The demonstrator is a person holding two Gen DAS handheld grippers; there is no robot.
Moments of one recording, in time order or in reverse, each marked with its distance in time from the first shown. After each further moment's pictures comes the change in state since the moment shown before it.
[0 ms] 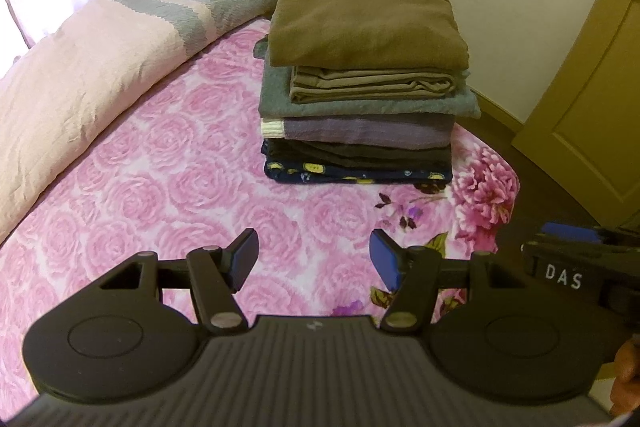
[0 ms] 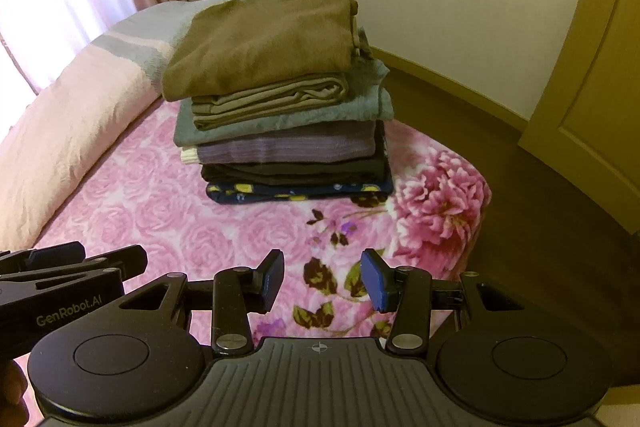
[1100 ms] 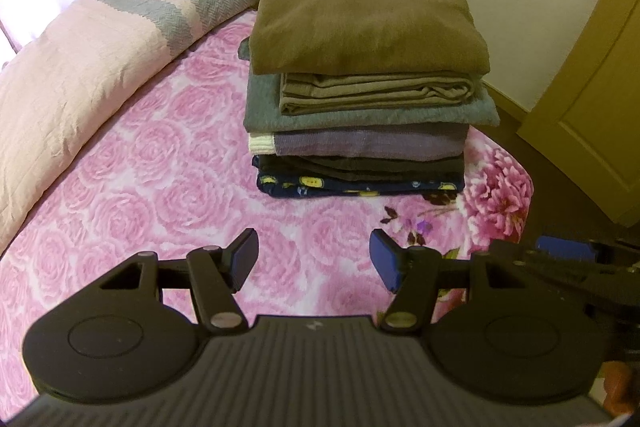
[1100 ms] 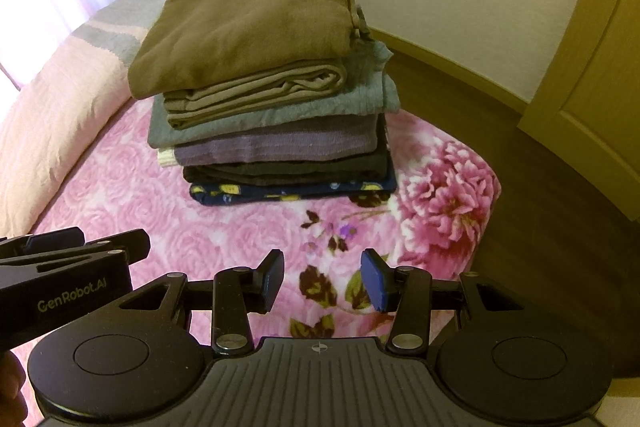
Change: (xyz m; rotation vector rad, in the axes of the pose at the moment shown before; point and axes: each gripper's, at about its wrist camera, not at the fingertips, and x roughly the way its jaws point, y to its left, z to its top) left arm 0.053 -0.007 0.040 0.024 0.046 0.008; right arm 0.053 -0.002 0.026 0.027 0.066 -0.024
